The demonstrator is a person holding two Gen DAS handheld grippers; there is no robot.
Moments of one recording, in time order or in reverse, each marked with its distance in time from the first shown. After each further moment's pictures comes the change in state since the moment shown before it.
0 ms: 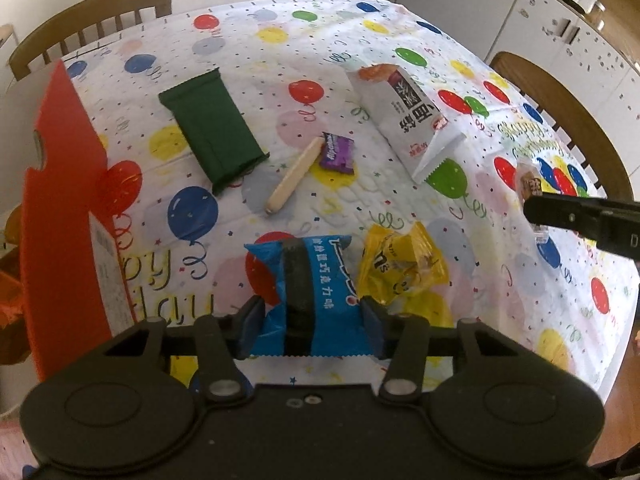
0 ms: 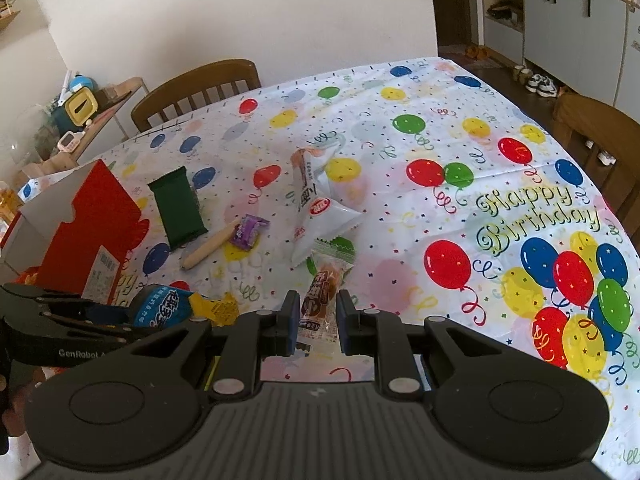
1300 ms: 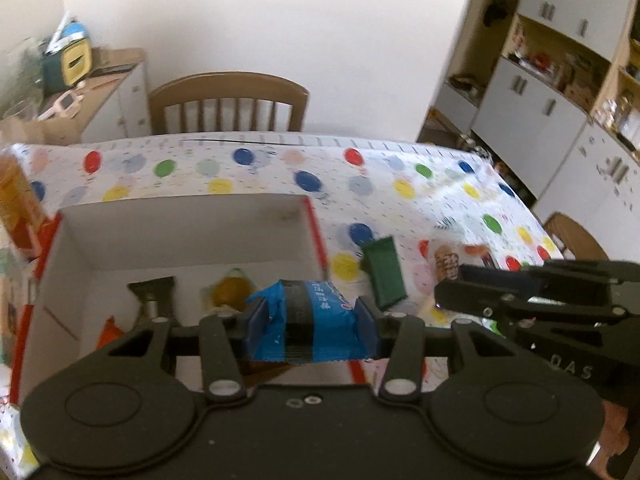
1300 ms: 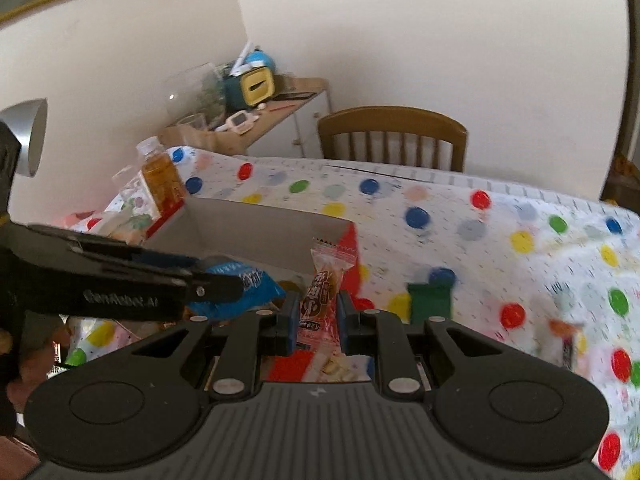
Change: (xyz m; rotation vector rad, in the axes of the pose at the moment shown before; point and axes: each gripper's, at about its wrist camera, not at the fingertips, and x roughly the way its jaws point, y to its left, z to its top) left arm -0.147 0.112 0.007 -0.257 -0.304 0.129; right arm 0.002 0.225 0.068 -0.416 -0.069 0.304
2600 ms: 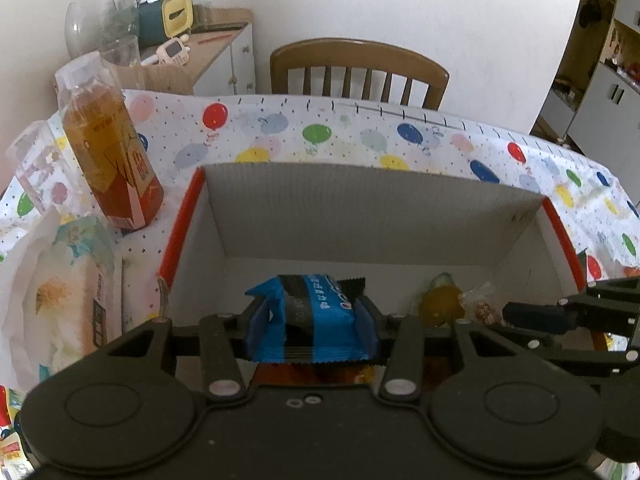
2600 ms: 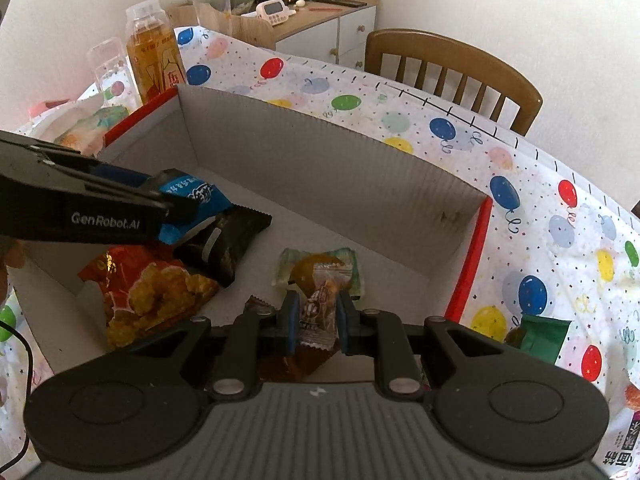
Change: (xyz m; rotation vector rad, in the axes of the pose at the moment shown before) left arm 0.064 0.136 0.001 -0.097 0.073 0.240; right arm 0.158 0.065 0.006 -0.190 0.268 -0.048
